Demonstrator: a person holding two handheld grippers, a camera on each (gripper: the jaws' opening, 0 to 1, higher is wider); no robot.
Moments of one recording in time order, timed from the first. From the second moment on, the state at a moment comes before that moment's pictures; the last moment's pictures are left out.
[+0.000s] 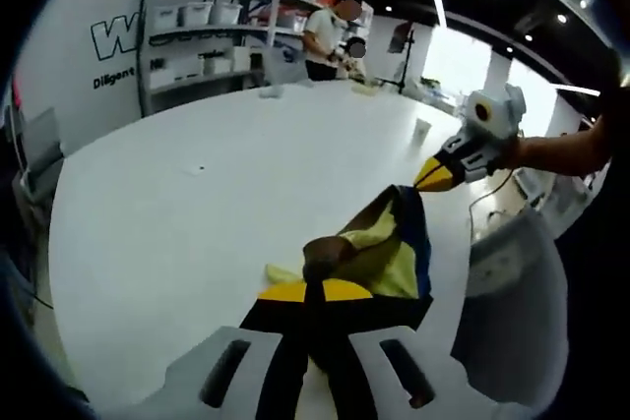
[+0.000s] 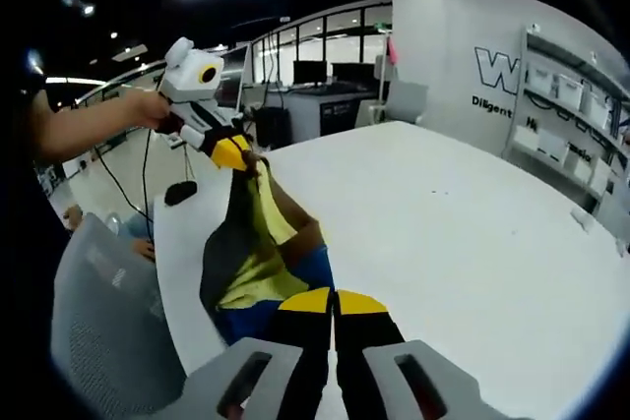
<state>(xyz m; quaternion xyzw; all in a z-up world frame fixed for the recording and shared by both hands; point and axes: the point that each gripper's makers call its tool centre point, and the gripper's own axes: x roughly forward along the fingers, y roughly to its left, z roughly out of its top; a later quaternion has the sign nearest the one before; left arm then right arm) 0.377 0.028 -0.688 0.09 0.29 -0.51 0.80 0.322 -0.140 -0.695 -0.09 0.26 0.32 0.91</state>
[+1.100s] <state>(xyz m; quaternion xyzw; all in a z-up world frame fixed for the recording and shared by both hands) 0.344 0.010 -0.552 0.05 0.16 -0.55 0.82 0.303 -0.150 -0.553 -0.04 0.07 0.30 0.95</state>
